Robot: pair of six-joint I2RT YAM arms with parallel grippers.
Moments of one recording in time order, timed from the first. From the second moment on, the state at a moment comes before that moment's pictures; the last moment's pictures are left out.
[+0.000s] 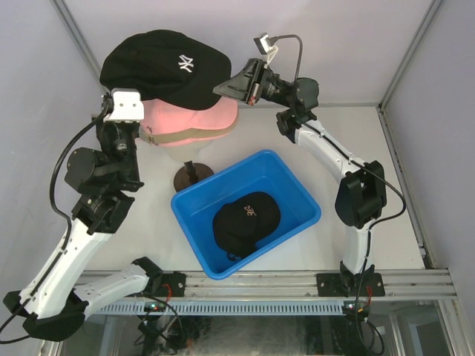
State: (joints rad) left arm -0.64 0.90 1.30 0.14 -0.76 0.75; right arm 0.49 1.95 1.83 0.94 -0.91 1.39
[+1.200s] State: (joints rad) left arm -0.59 1.03 1.53 -0.14 -0.73 0.71; right arm 0.46 1.89 1.85 0.73 -0.94 1.39
